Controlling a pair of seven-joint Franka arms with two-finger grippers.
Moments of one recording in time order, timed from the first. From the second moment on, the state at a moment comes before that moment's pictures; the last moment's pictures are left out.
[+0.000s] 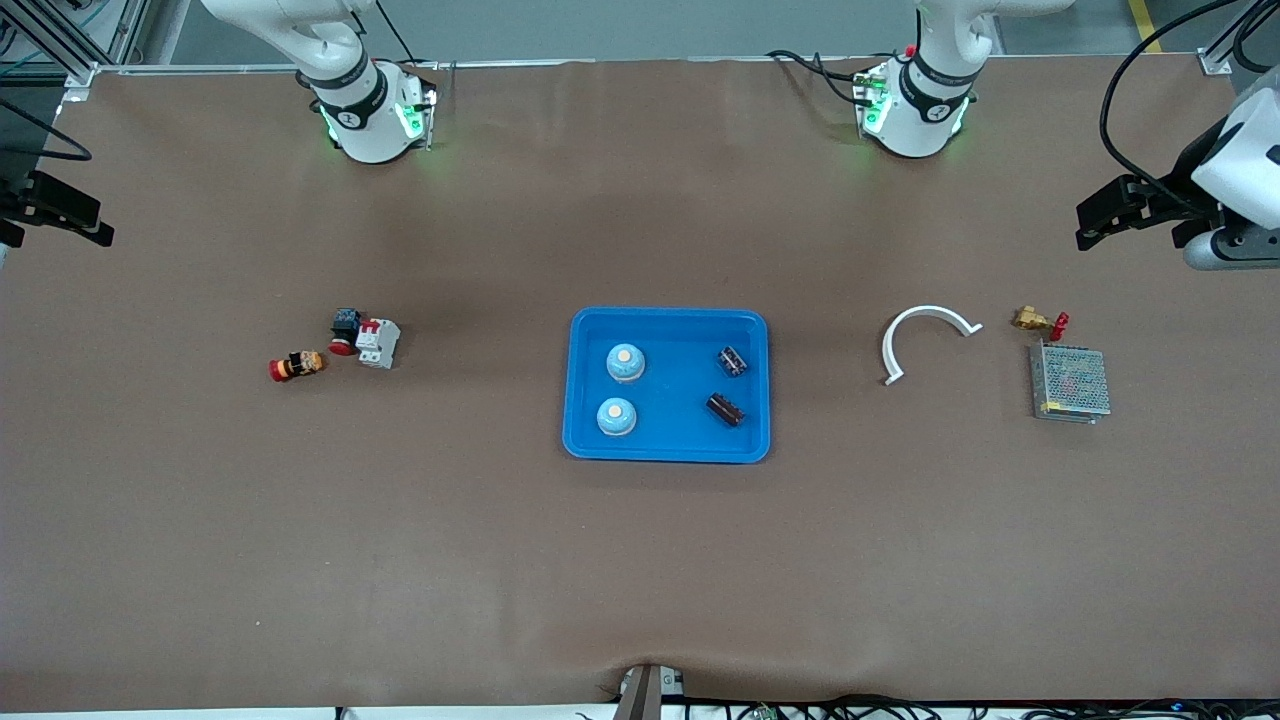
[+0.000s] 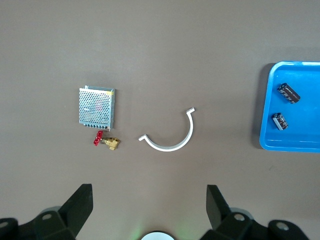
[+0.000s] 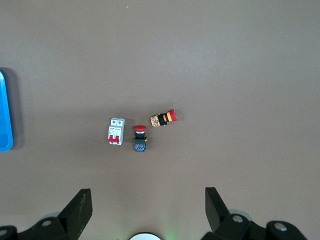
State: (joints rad) left arm -0.07 0.00 -0.03 -1.50 0.04 1.45 -0.09; right arm 0.06 -0.03 -0.18 -1.55 0.00 1.45 -0.11
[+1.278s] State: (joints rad) left arm -0.13 0.15 -0.15 -1.78 0.01 1.80 -0.58; right arm 0.29 -0.01 -0.16 -1.54 0.01 1.53 0.14
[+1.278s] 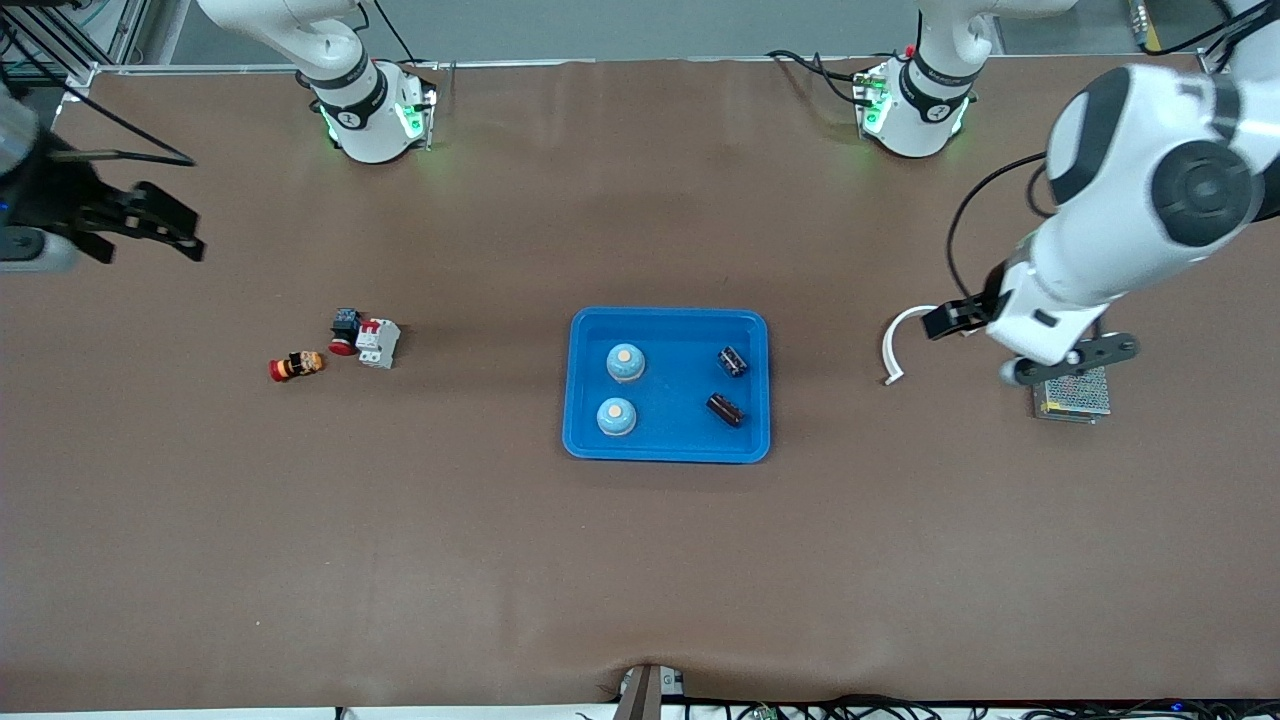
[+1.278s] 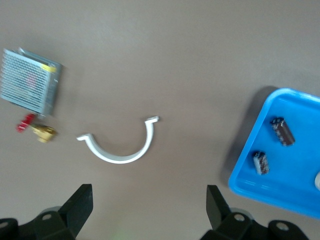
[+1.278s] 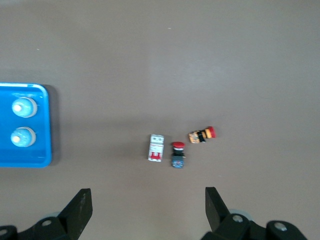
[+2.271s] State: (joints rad) left arm -0.27 0.42 -0.30 -1.93 0.01 2.32 -1.13; right arm 0.51 0.22 -0.16 -1.55 0.06 1.74 0.46
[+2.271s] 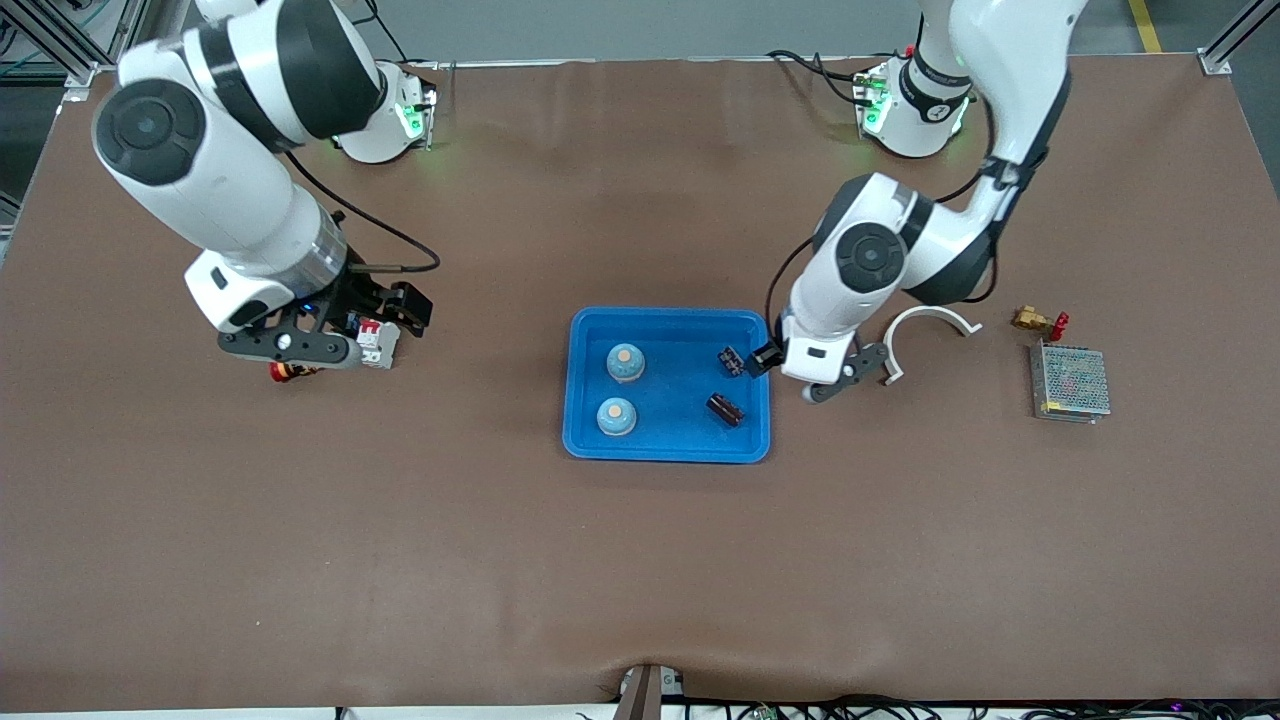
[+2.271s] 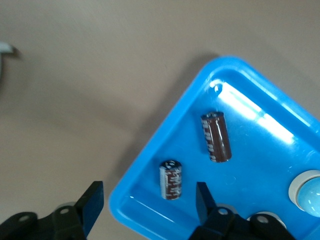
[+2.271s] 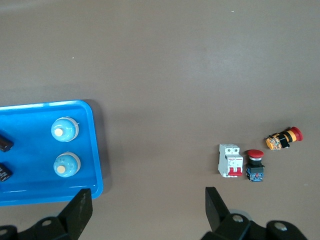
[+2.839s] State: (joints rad) left arm -0.33 0.54 -0.30 -1.90 0.08 2.36 -1.24; right arm 0.54 0.30 -0.16 -1.55 0.06 1.81 0.47
